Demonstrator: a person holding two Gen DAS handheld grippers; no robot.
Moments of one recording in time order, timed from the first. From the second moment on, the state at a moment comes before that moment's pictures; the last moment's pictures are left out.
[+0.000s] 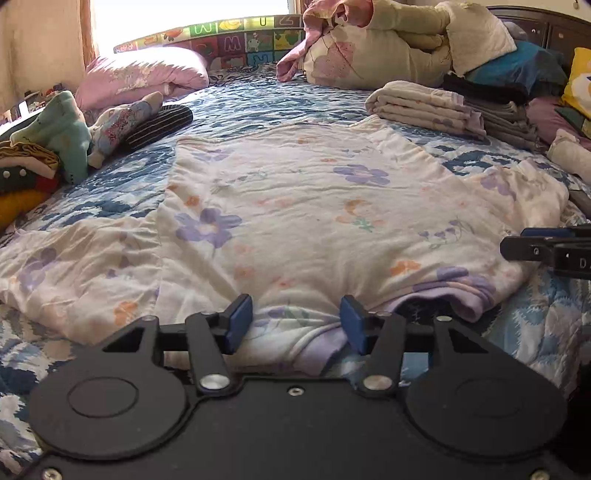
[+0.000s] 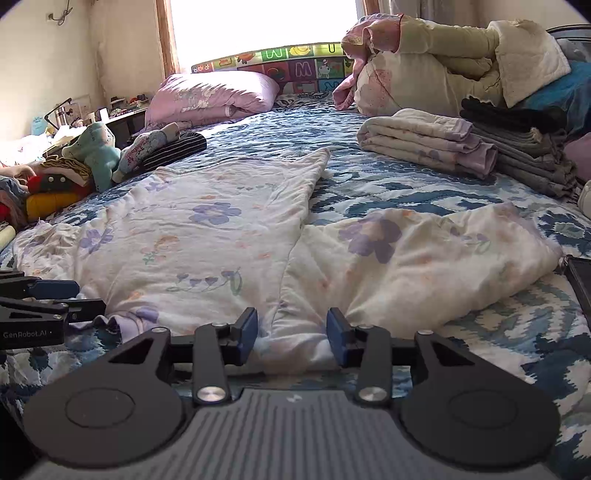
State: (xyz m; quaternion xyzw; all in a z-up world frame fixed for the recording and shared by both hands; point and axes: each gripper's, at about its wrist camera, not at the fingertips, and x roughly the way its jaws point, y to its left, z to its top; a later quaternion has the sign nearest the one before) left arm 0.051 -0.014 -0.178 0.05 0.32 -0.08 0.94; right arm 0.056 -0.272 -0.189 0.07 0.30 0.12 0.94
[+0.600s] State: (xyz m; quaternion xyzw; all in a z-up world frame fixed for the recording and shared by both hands) left arm 0.035 -0.038 -0.156 0.05 0.32 -0.14 0.94; right arm 0.040 -0.347 -0.210 0.36 0.30 0.04 0.88
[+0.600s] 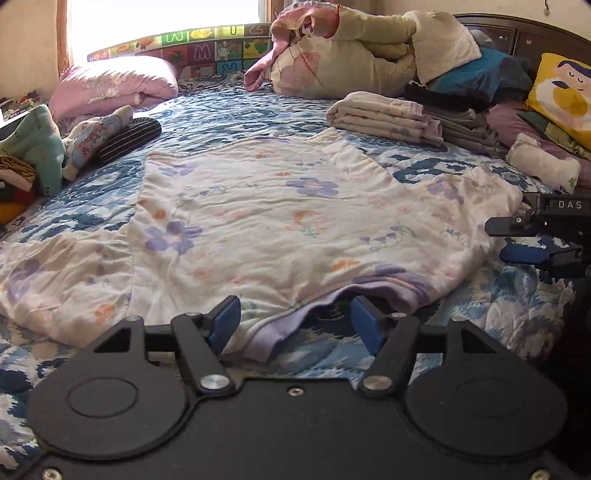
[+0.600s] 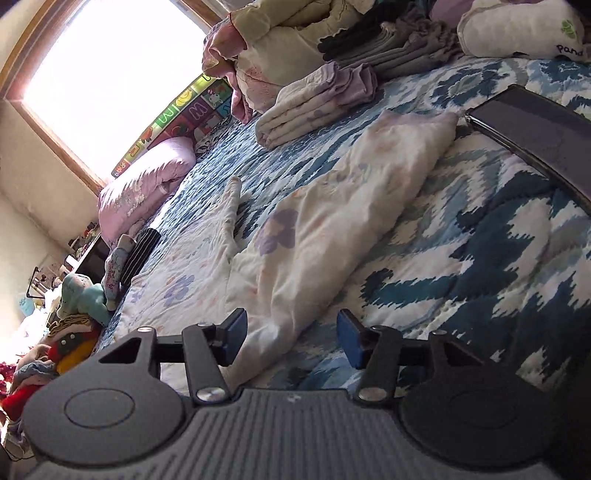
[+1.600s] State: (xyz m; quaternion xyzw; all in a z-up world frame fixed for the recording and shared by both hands) left arm 0.246 -0.182 -0.147 0.08 0.38 -0.14 0.91; right arm 0.069 -0.291 -0.211 0.22 0.29 0.12 0.92
